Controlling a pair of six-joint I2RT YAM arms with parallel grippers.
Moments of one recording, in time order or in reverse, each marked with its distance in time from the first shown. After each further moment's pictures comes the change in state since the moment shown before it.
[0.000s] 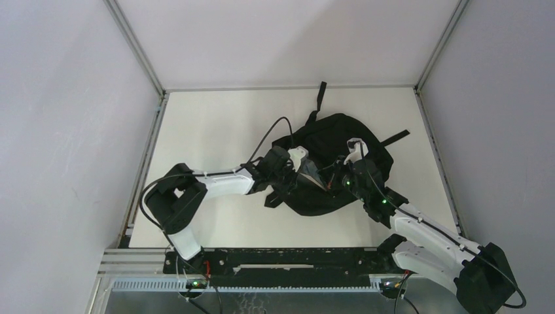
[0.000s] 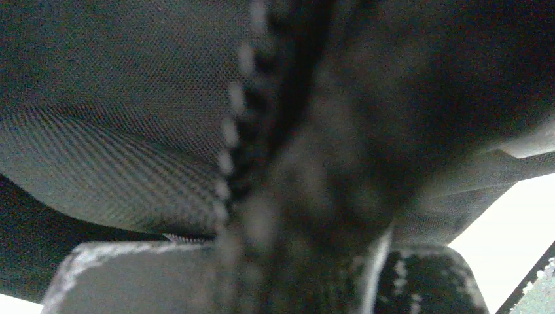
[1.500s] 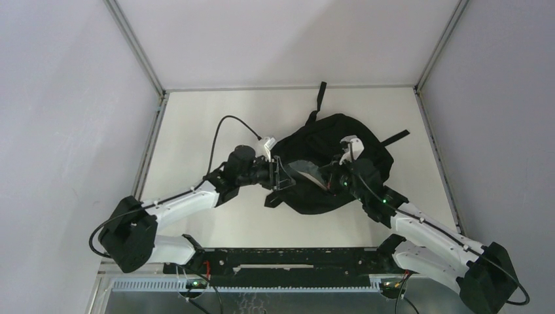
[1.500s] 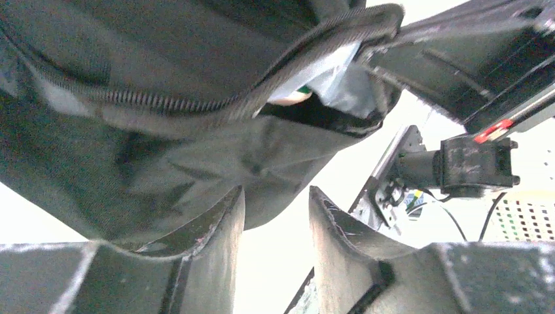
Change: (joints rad) left arm 0.117 -0.401 -0.223 0.140 0.235 -0.457; right arm 0.064 0.004 0.046 -0.031 0.087 -0.220
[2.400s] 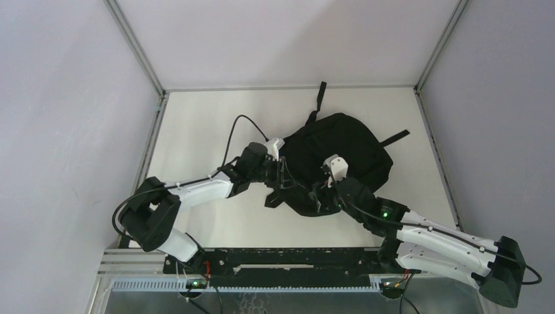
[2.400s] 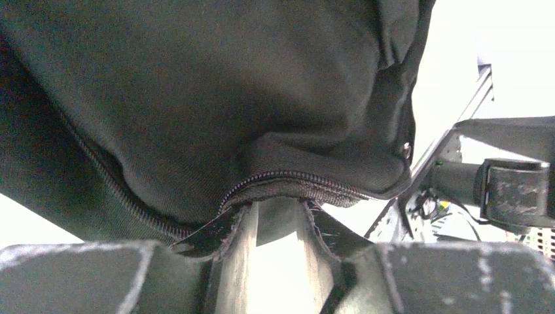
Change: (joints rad) left arm -0.005 0.188 0.059 -0.051 -0.027 -0.003; right arm 0.316 -0.123 0.014 -0.282 0.221 -0.111
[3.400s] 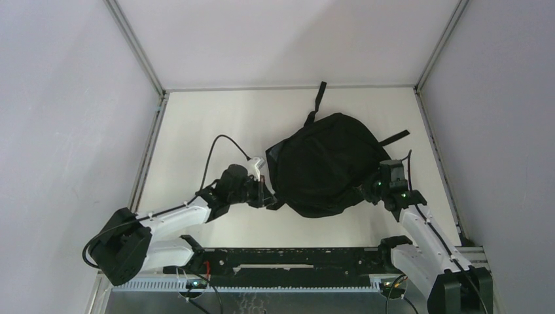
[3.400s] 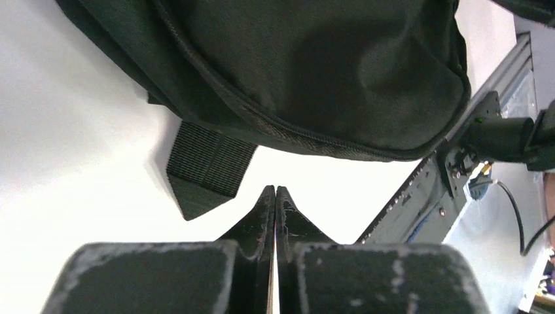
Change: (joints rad) left arm 0.014 -0.315 -0.306 0.011 -0.058 0.040; right arm -0.850 0.079 -0.083 -0.208 -0.392 0.762
